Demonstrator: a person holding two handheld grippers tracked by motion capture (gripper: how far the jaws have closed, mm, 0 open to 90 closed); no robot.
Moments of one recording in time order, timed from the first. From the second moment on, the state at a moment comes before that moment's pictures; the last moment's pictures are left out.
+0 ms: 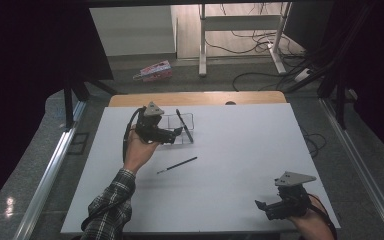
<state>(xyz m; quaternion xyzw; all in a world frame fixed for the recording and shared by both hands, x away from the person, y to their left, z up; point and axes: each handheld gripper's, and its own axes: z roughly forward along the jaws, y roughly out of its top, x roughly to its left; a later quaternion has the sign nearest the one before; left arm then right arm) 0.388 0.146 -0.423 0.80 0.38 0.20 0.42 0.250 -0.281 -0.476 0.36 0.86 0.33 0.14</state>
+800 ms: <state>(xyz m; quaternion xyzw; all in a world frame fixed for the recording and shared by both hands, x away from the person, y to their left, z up) 0.369 0.176 -0.426 0.79 0.39 0.21 0.42 0.250 -0.282 -0.475 0.36 0.86 0.34 0.14</state>
